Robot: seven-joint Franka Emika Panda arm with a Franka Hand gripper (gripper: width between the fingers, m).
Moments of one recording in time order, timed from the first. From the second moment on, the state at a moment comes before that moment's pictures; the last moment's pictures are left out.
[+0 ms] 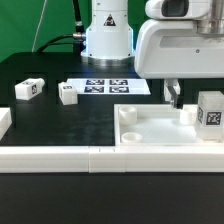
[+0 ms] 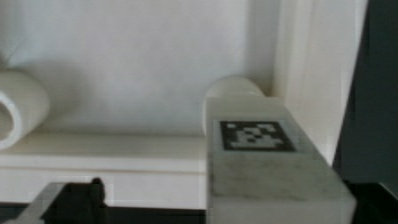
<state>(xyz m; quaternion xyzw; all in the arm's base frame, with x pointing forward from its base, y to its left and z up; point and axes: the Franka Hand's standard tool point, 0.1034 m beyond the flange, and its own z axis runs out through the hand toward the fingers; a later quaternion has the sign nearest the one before) 0.636 0.109 0.078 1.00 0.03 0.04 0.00</state>
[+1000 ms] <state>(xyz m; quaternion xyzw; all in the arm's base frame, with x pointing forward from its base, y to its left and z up) 0.633 0.114 0.073 0.96 -0.29 0.03 -0.01</state>
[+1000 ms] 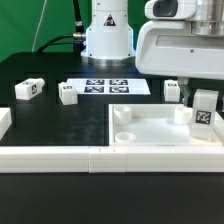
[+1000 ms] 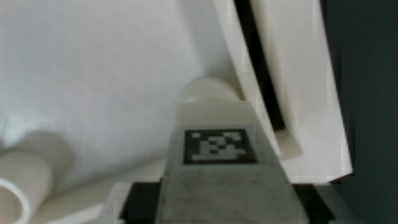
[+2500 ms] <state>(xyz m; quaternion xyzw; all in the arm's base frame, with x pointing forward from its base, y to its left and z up) 0.632 0.118 0.072 0.72 -0.69 -0.01 -0.04</state>
